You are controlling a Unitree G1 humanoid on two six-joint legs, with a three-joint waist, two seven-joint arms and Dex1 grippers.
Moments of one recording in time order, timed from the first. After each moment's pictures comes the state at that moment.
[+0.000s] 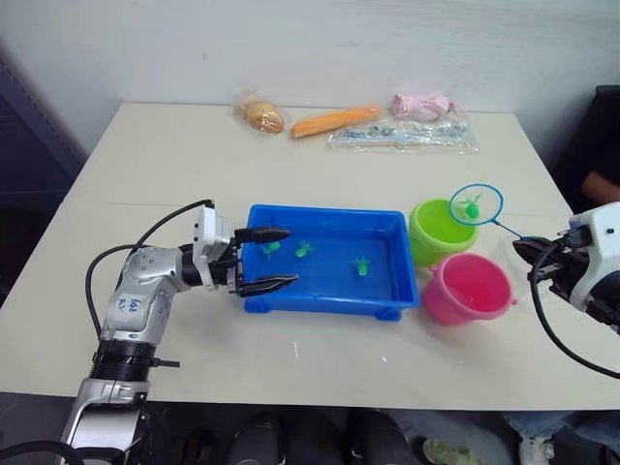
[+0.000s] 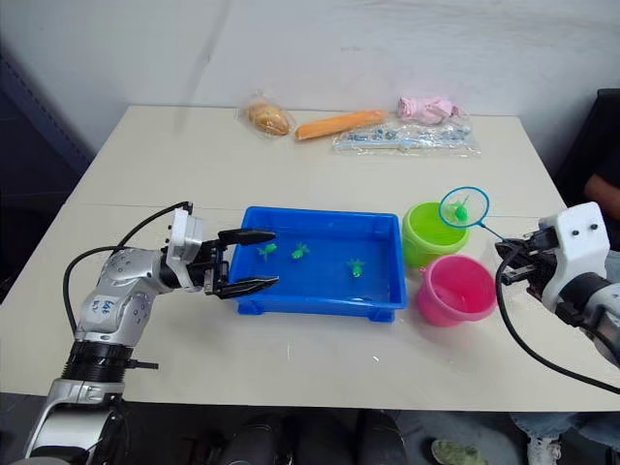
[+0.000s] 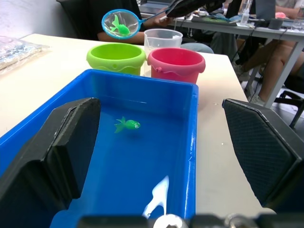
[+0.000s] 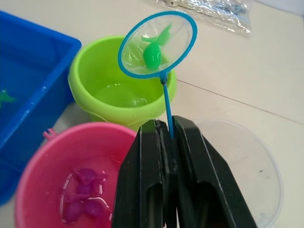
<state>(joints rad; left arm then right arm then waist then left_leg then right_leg) -0.48 0.50 0.02 0.10 -0.49 0.18 -1.17 0.08 -1.02 -0.44 -0.43 0.74 0.68 0.30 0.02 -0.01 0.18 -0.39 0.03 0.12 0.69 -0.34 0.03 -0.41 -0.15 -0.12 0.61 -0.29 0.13</state>
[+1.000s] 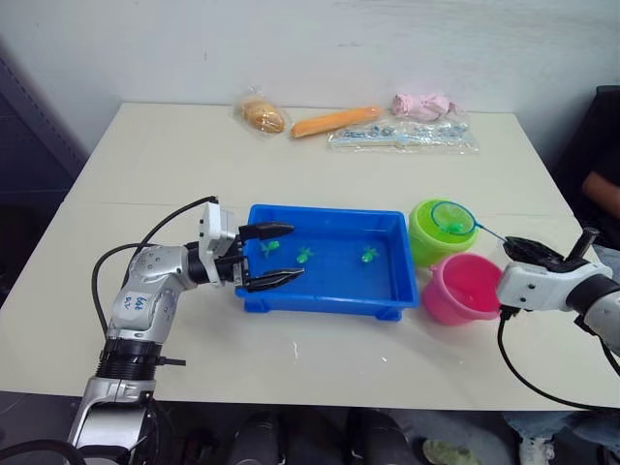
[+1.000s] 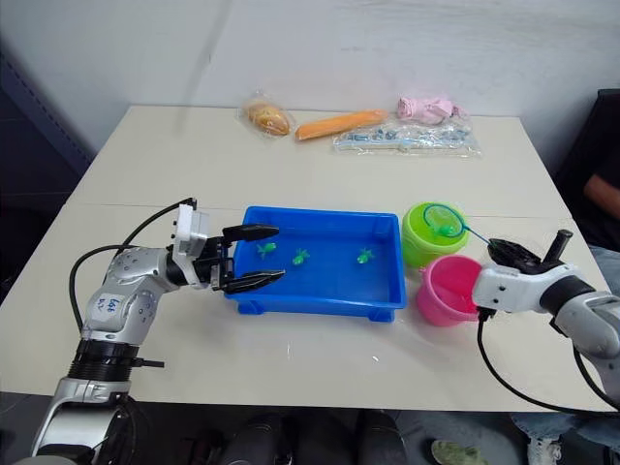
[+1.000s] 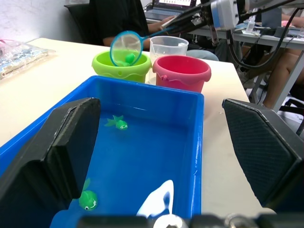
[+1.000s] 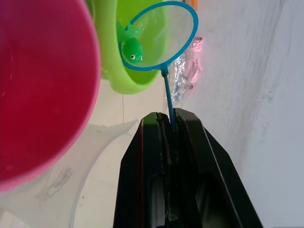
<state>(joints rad) -0.49 0.48 0.02 0.08 -0.49 0.20 -1.14 0.15 -1.11 -0.24 -0.20 -0.44 -0.21 0.29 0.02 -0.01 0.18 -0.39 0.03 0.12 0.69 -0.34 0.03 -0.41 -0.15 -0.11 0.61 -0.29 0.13</state>
